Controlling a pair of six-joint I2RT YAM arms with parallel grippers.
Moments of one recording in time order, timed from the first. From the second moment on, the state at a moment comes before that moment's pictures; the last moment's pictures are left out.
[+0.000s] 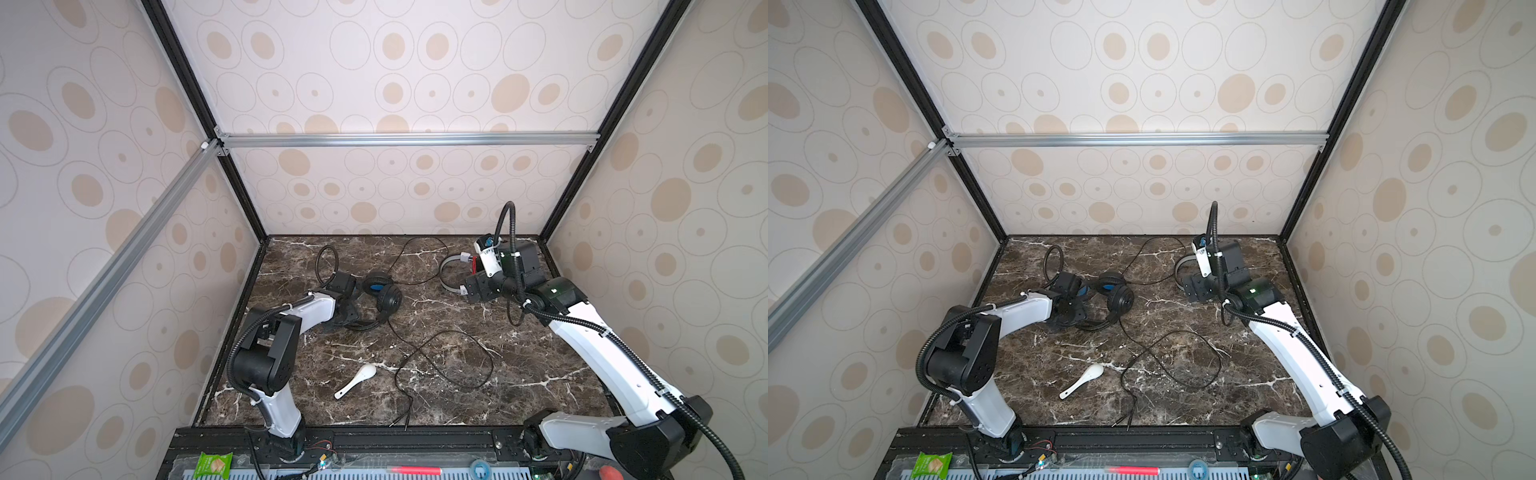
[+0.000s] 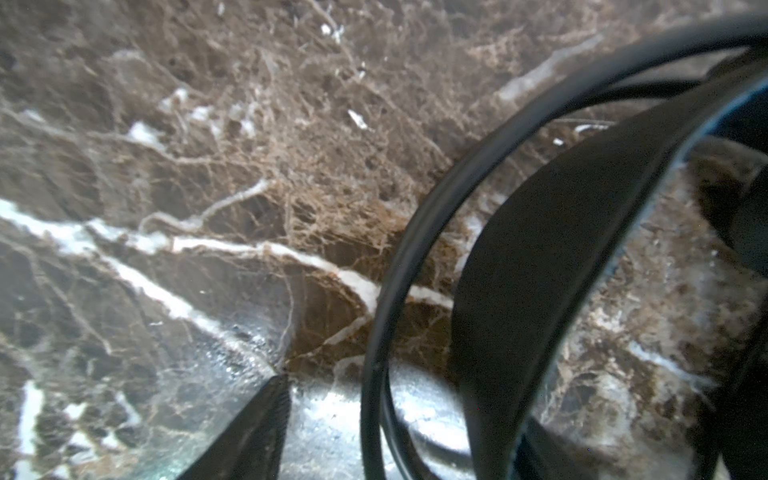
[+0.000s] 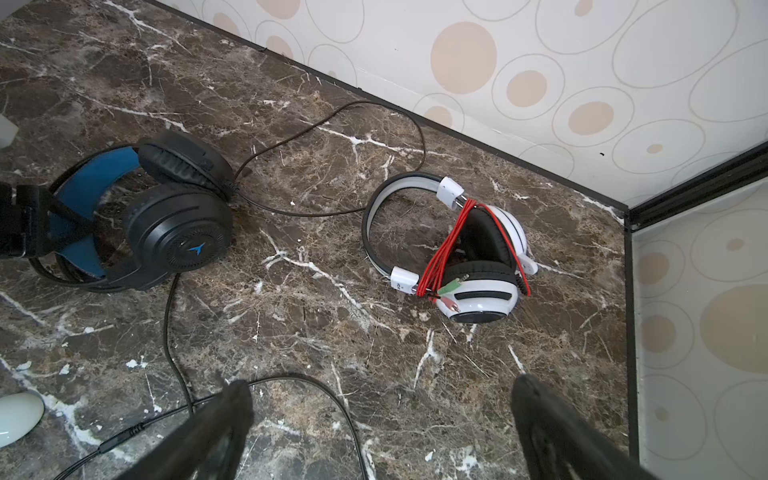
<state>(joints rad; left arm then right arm) -0.32 1.76 1.02 -0.49 -0.19 -0.77 0.43 1.24 1.28 -0.73 0.16 -0.07</state>
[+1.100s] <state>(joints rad) -0.29 1.74 1.58 -0.72 -0.41 -0.31 0.43 1.20 1.24 -0.64 -0.08 -0.14</state>
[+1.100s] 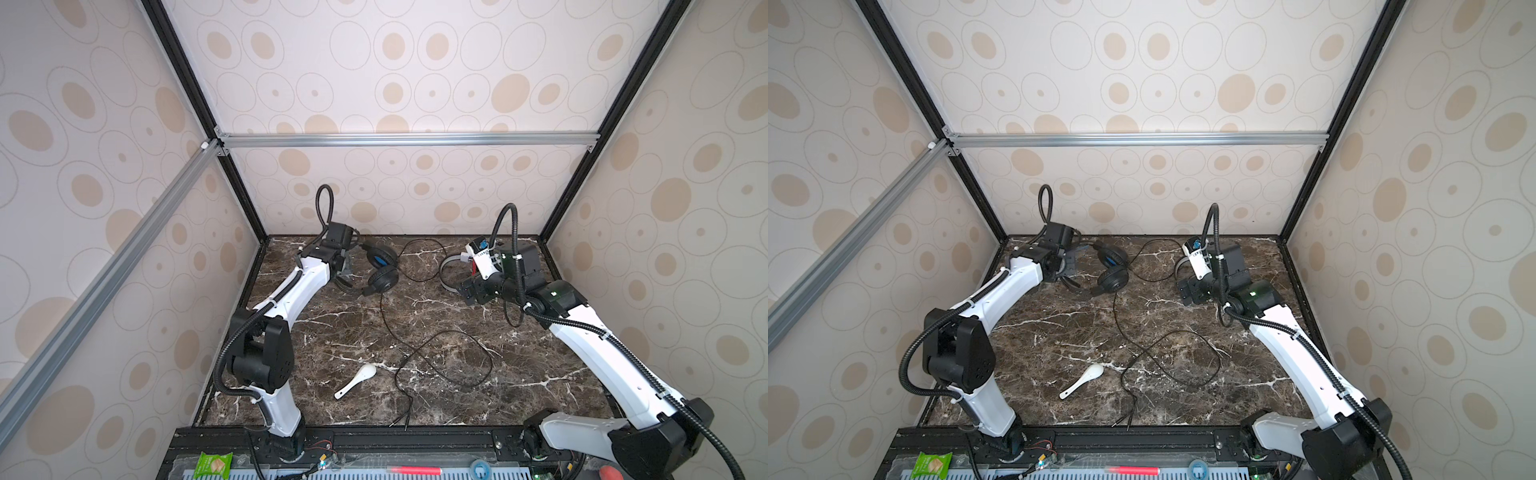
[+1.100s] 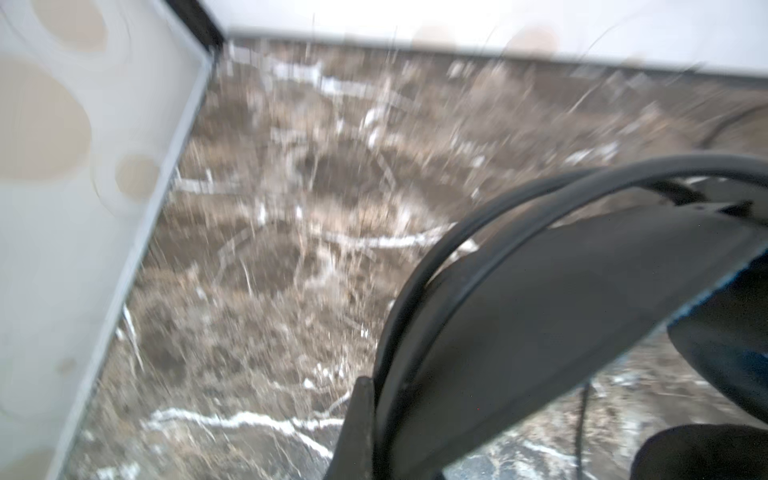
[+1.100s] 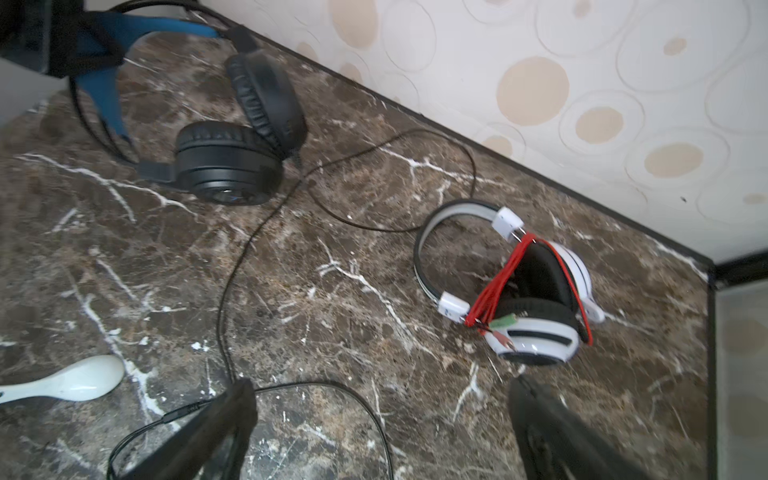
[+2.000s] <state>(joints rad) -0.29 1.63 1.98 -0.77 -0.03 -0.10 0.42 1.37 1.17 -0.21 -0.46 -0.09</state>
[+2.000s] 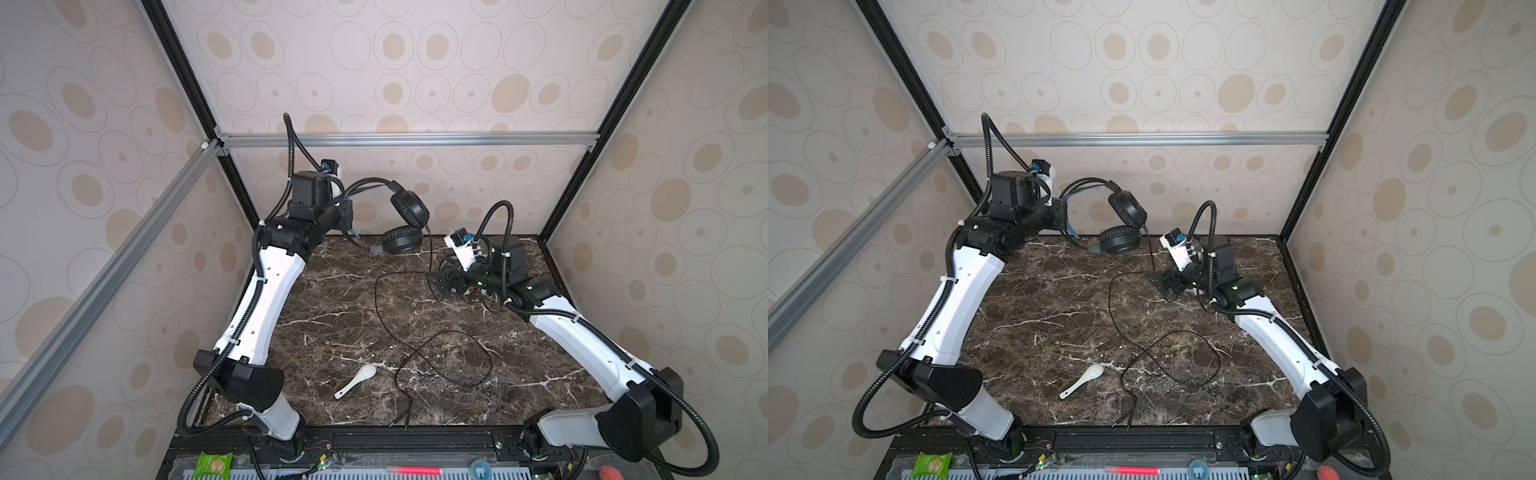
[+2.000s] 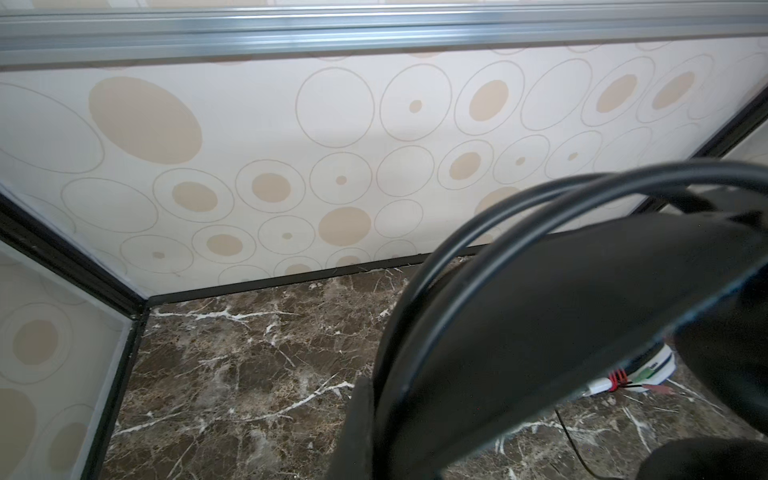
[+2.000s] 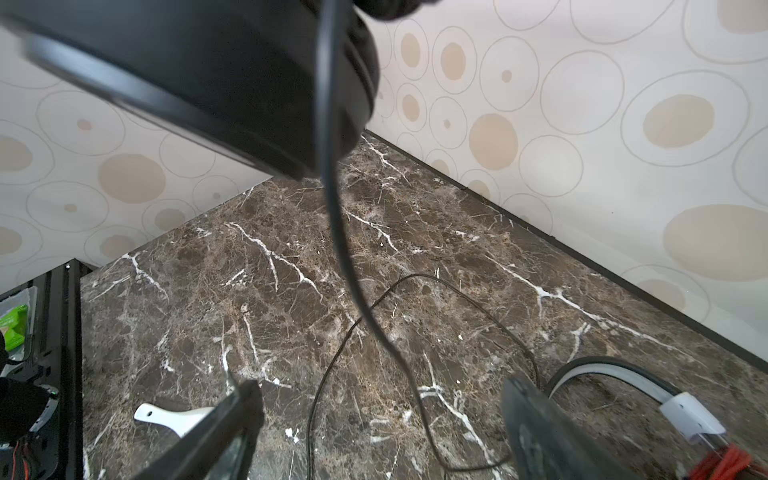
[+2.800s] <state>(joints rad) -0.29 1.64 2.28 -0.91 0.11 -0.26 0.38 1.48 1.02 0.09 -0.53 0.03</state>
